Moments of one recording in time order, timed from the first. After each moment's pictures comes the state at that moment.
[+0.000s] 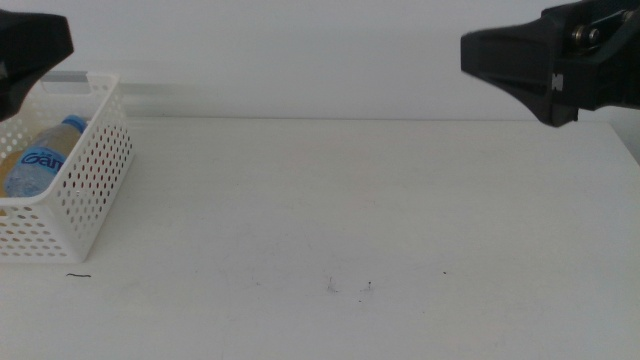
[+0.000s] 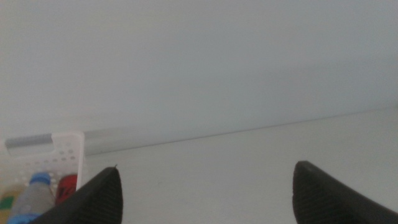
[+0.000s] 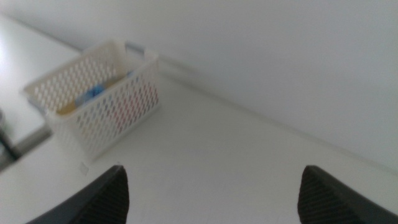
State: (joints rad) left arm -0.29 0.75 -1.01 -0.02 0.62 -0.04; right arm 0.65 0.99 -1.14 0.01 0.55 0.07
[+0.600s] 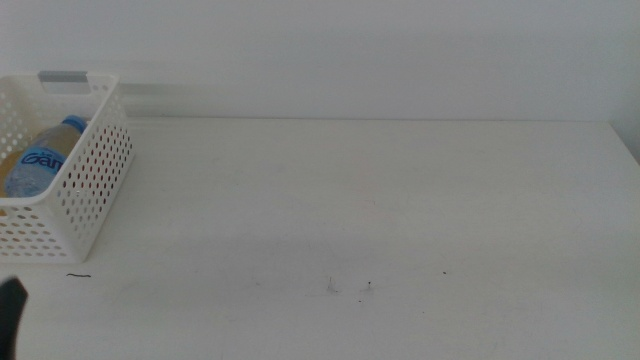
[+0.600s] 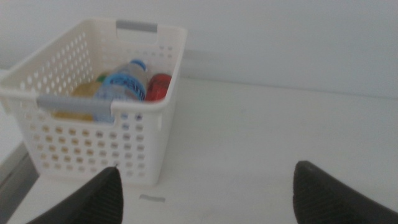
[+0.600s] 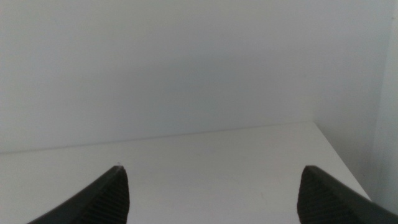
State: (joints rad) left arm 0.02 0.13 -0.22 -0.10 0.40 -0.05; right arm 0.00 0.21 -0.18 0.06 0.13 0.07
